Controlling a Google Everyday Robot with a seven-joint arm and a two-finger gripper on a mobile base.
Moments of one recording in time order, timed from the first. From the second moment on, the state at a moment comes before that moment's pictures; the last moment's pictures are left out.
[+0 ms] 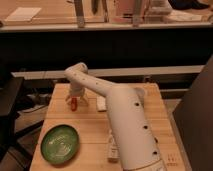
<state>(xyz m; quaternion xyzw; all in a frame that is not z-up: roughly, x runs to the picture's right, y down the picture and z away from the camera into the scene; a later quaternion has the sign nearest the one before) -0.188 0.086 0.948 -0.23 -0.30 -0.59 0.71</state>
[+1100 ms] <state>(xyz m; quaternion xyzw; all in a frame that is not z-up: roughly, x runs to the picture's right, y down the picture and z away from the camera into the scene) -0.182 0.084 0.946 -0.23 -0.31 -0.59 0.71</state>
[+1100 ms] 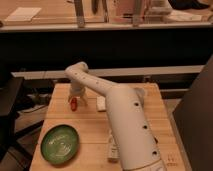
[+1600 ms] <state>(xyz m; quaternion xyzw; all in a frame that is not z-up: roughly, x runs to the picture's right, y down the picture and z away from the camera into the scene) -0.179 0.083 0.942 -0.24 -0.31 -0.58 0.71</state>
